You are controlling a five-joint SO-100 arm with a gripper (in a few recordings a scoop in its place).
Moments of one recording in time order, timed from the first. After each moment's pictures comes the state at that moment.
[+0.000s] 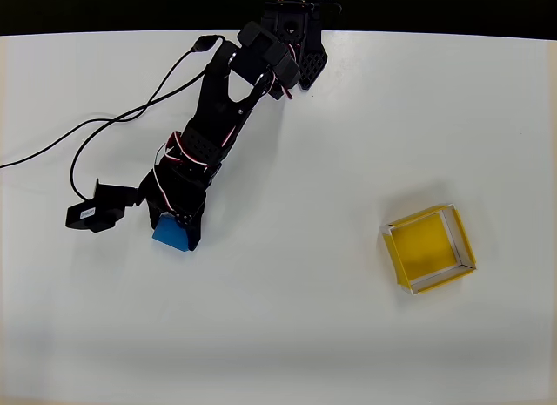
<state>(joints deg) 30.0 84.3 125.9 3.5 -97.3</state>
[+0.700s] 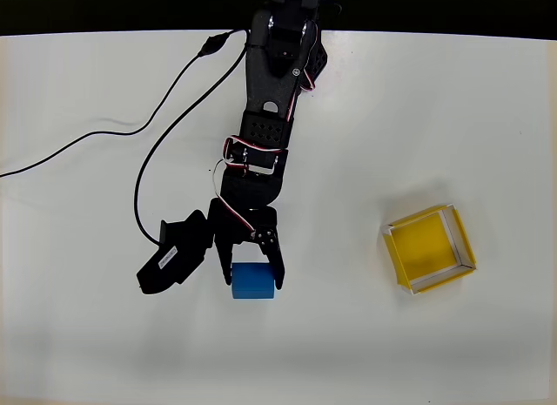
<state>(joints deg) 1.5 111.9 132.3 0.8 -96.5</state>
